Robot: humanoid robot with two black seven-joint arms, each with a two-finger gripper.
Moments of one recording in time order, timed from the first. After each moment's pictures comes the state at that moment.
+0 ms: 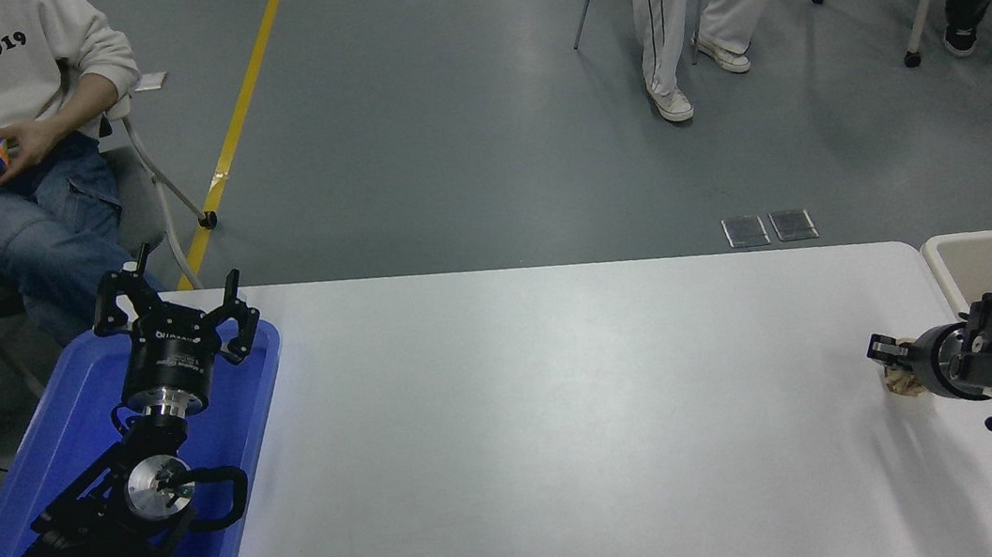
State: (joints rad) left arm -0.62 0.18 -0.87 -0.41 -0.09 -0.57 -0.51; right arm 1.13 -0.48 -0.98 0.79 -0.25 0.01 -0.02
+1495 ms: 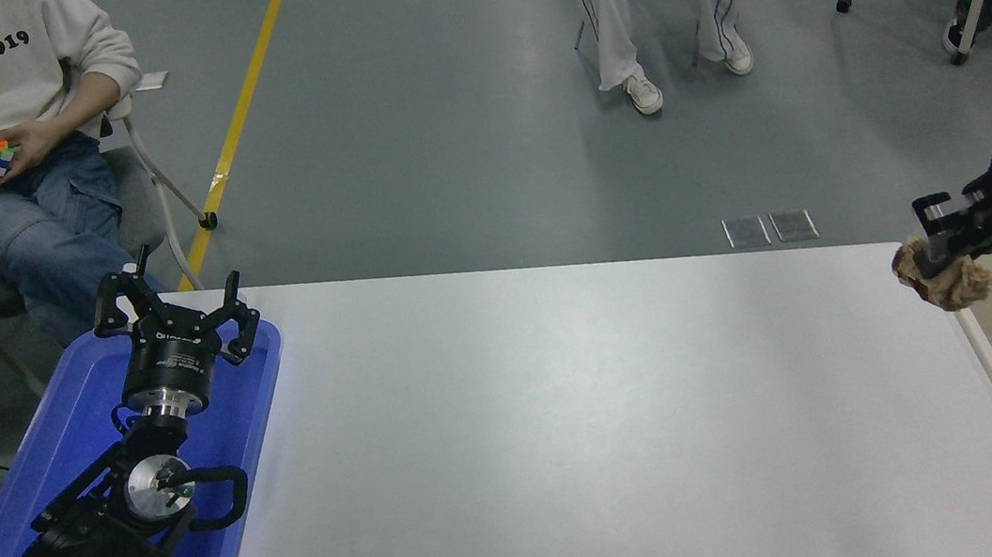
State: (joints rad) left arm -0.62 0.18 -0.87 -0.41 -0.09 -0.57 -0.51; right arm 2.41 -0.73 -1.28 1.53 -0.55 0.75 -0.01
